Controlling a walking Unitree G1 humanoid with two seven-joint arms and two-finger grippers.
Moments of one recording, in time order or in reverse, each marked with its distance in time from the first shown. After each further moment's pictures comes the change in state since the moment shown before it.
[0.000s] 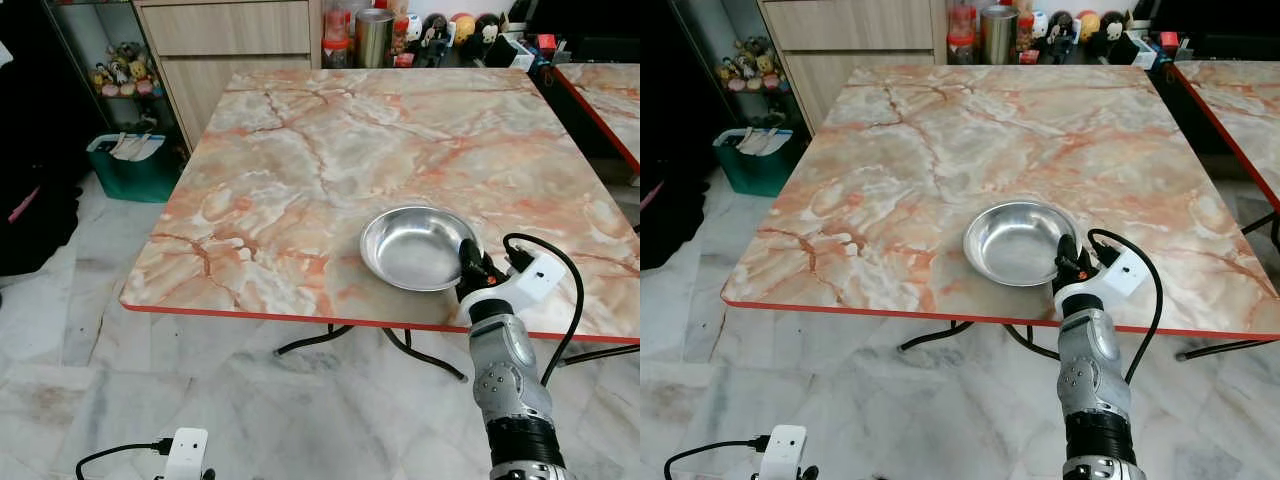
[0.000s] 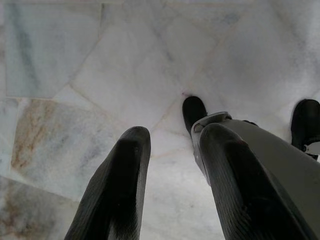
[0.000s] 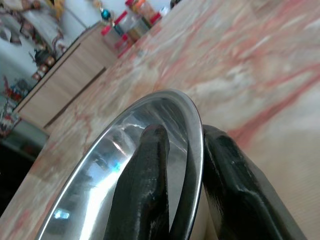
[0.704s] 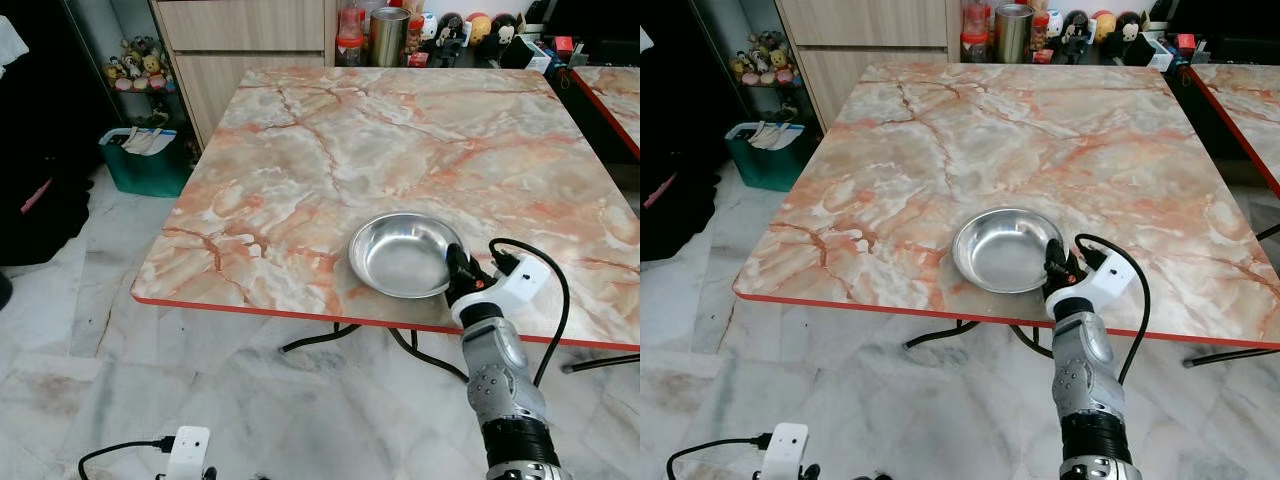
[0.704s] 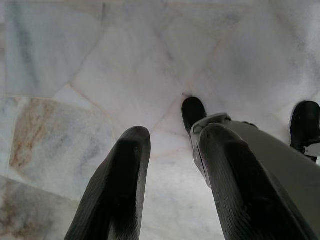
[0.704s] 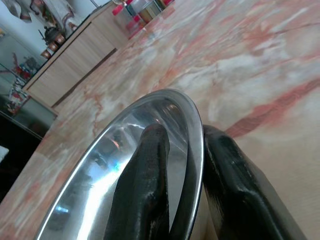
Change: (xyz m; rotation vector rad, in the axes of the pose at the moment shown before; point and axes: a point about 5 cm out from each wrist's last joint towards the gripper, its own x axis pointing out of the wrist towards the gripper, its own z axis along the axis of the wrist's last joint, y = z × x) left arm 0.002 -0.004 0.006 0.012 -0.015 -0.012; right arm 0.000 0.002 -0.008 -0.028 0.036 0.022
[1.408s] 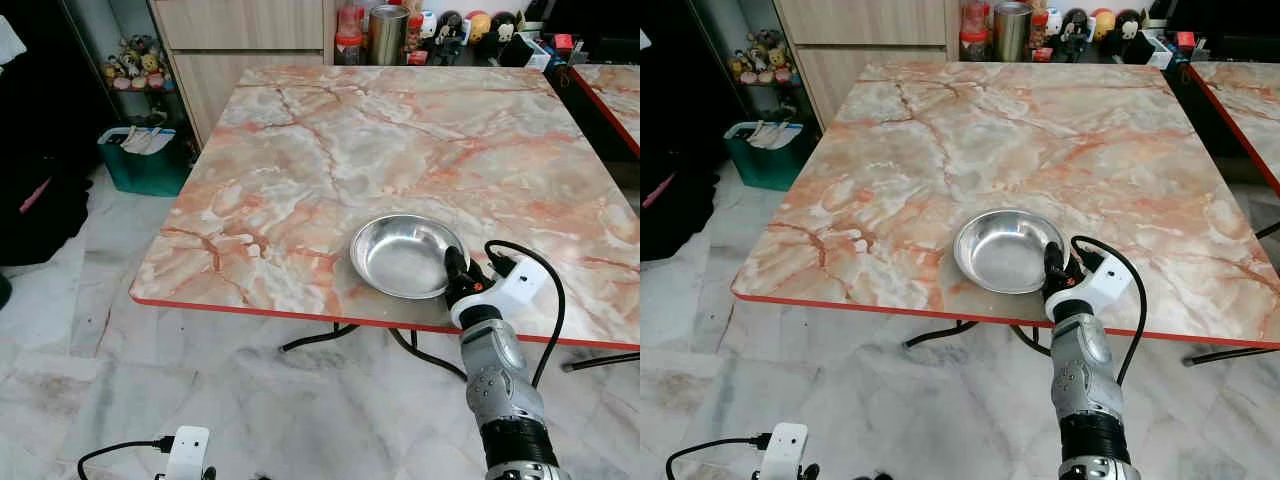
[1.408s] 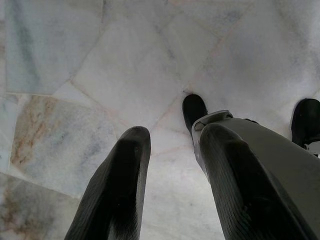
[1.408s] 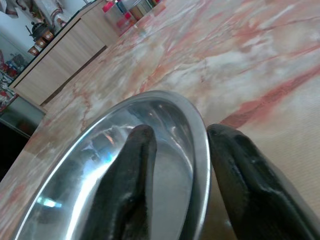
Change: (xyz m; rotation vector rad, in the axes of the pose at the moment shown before) left arm -0.001 0.001 -0.004 -0.003 0.007 0.001; right arm 0.000 -0.002 -0.002 -0.015 0.002 -0.032
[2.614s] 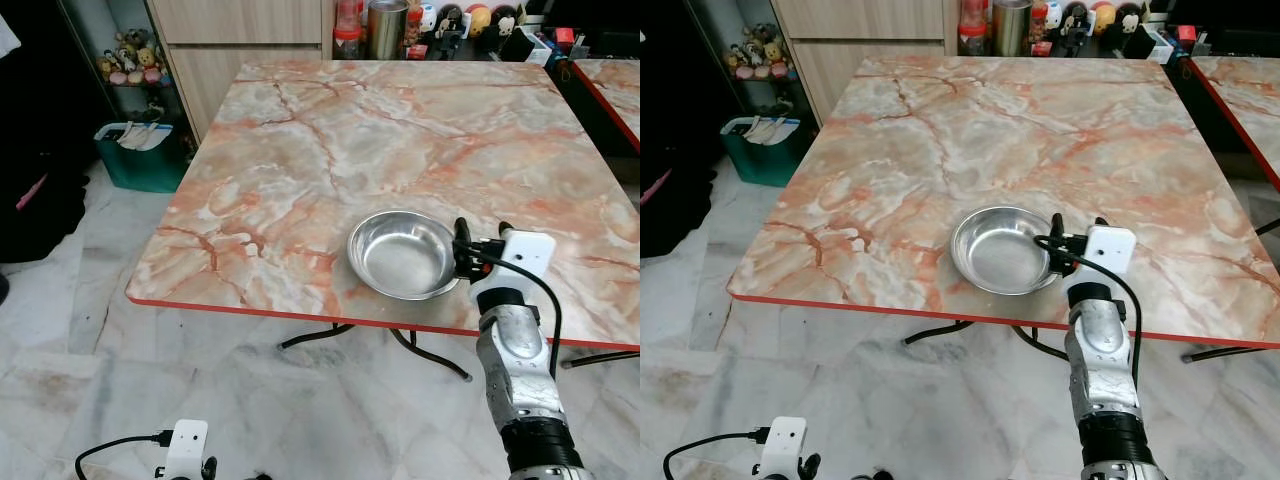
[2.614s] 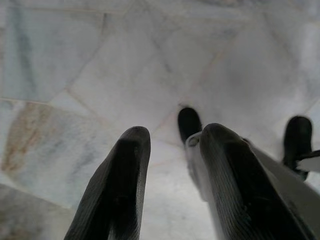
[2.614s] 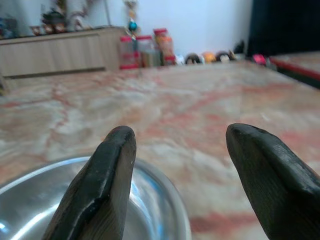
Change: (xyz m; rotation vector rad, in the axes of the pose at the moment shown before) left arm 0.001 -0.005 0.008 -0.047 -0.063 -0.003; right arm -0.002 0.018 0.039 -0.596 -0.234 0.027
